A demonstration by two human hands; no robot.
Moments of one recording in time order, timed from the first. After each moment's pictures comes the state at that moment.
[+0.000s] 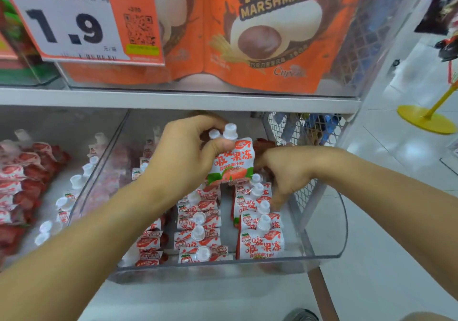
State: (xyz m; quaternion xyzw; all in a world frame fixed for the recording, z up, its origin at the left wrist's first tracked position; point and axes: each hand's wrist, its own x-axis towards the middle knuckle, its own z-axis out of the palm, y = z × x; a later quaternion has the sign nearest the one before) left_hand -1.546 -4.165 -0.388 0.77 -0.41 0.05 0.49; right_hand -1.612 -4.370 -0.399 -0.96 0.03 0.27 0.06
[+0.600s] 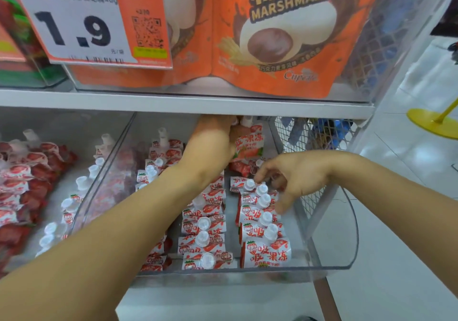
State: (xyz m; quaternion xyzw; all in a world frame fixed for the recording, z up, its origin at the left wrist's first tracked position) left_hand -1.515 -4.217 -0.412 0.76 -0.46 0.18 0.43; right_hand -1.623 -4.366 -0.389 -0.92 0.13 0.30 0.21
